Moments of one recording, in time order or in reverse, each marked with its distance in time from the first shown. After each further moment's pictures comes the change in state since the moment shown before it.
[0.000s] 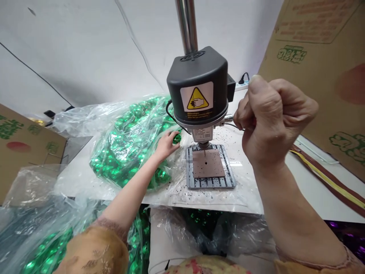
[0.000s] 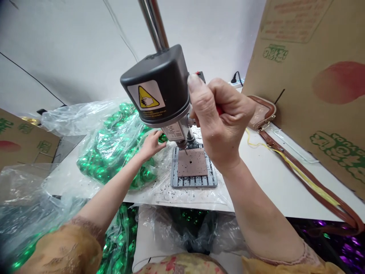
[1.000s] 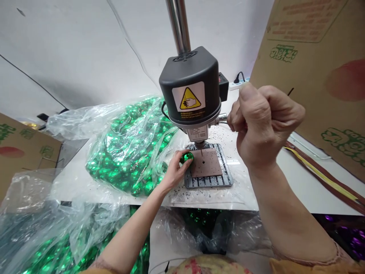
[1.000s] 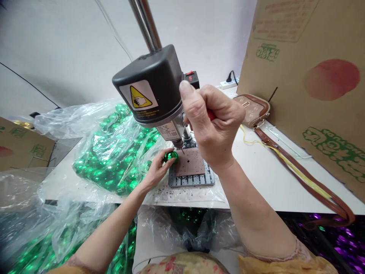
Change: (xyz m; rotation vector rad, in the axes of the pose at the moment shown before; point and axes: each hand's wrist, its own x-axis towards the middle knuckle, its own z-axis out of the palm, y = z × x) left_hand -0.074 0.085 0.005 -0.832 0.033 -0.169; right_hand -0.010 -0.001 -0.004 -0.126 -0.007 0.040
